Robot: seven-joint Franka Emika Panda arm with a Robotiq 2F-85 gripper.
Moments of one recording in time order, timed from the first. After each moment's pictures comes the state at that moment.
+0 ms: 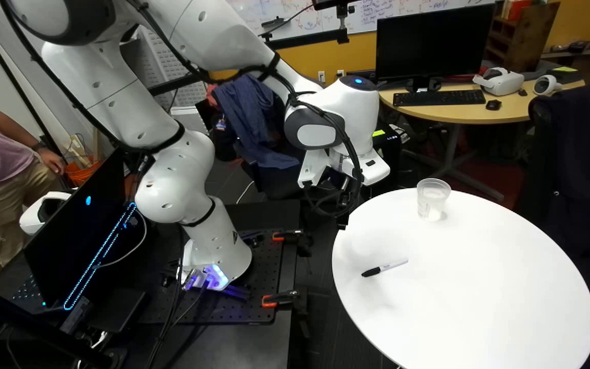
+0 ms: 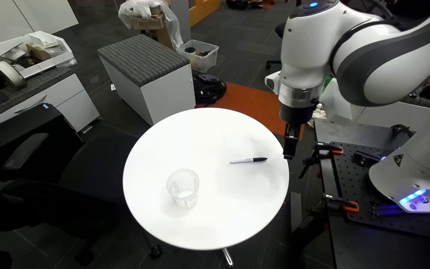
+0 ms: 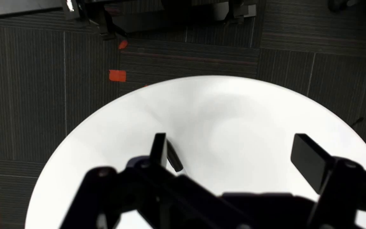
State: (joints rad) arm 0.01 -0.25 0.05 -2.75 0.04 2.37 0.16
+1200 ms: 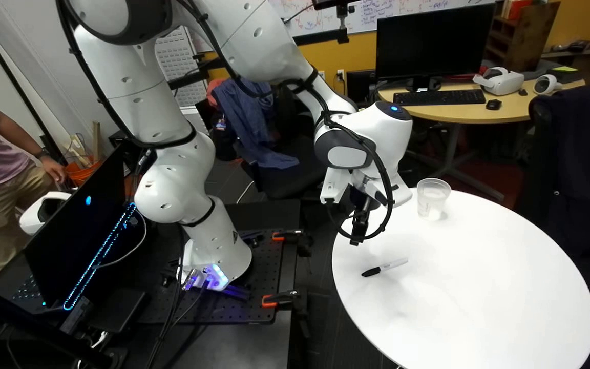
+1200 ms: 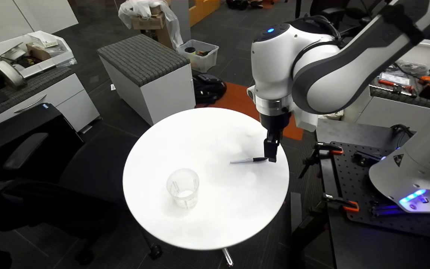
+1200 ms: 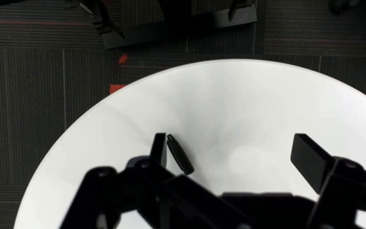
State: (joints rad) arm 0.00 0.00 0.01 -2.60 0.04 2.39 0.16
